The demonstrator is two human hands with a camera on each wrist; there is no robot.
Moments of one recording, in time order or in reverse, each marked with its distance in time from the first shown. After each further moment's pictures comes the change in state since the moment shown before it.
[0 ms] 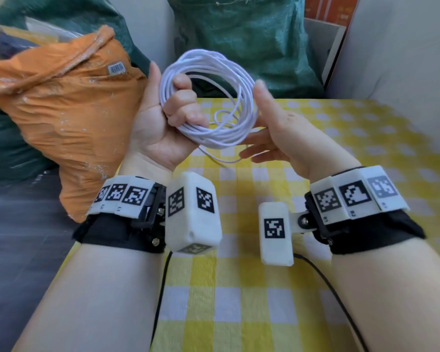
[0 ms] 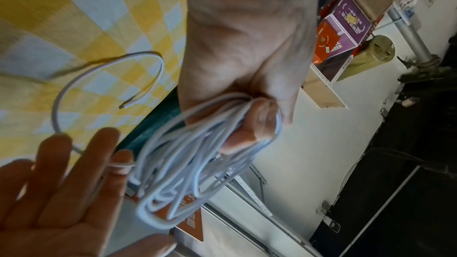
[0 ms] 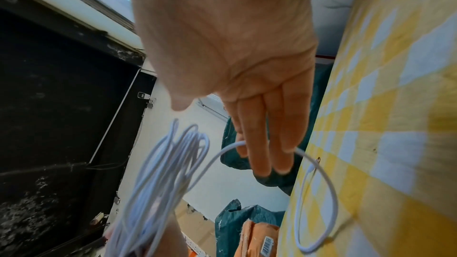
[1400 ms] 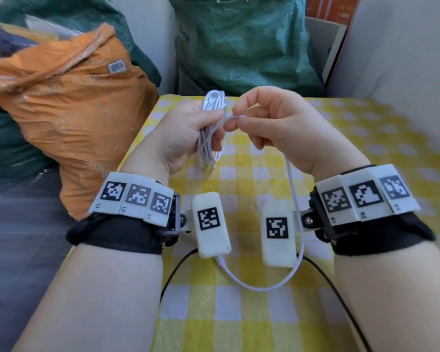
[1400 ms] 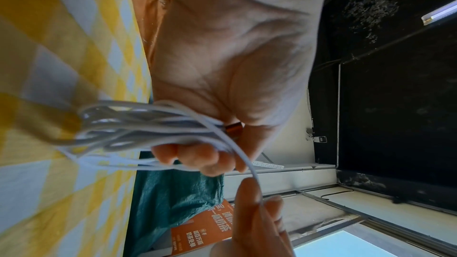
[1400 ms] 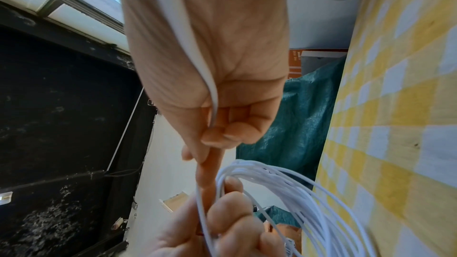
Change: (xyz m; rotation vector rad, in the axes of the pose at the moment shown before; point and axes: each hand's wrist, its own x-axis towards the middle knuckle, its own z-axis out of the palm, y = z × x) left_hand -0.001 -0.012 -0.009 1.148 0.117 0.051; right_hand -0.008 -0.007 0.001 0.044 -0.083 -0.387
